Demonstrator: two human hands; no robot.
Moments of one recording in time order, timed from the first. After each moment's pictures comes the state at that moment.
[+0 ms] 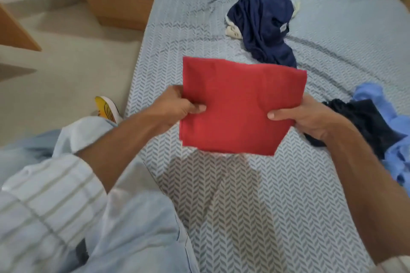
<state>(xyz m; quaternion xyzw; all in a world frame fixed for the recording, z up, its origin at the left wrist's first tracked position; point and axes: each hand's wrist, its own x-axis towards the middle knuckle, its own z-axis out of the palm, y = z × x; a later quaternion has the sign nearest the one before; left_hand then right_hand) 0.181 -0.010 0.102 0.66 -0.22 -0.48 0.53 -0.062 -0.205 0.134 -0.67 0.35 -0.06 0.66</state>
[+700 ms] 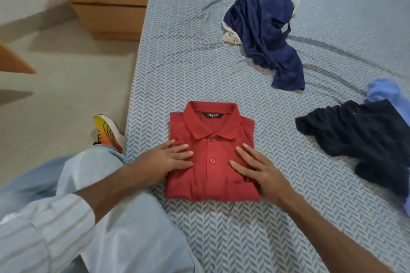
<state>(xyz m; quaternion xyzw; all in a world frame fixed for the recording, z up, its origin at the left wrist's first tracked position) 0.248 0.034 -0.019 0.57 -0.80 -0.18 -0.03 -0.076 -0.145 -0.046 -0.98 0.11 -0.07 0.17</state>
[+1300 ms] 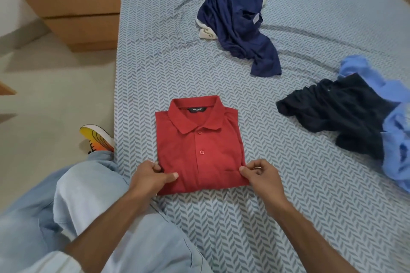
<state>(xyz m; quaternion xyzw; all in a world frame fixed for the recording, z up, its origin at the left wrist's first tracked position) 0.174 0.058 0.008 0.84 -0.09 -0.44 0.31 -0.079 -0.065 -0.004 -0.50 0.63 -0.18 0.56</state>
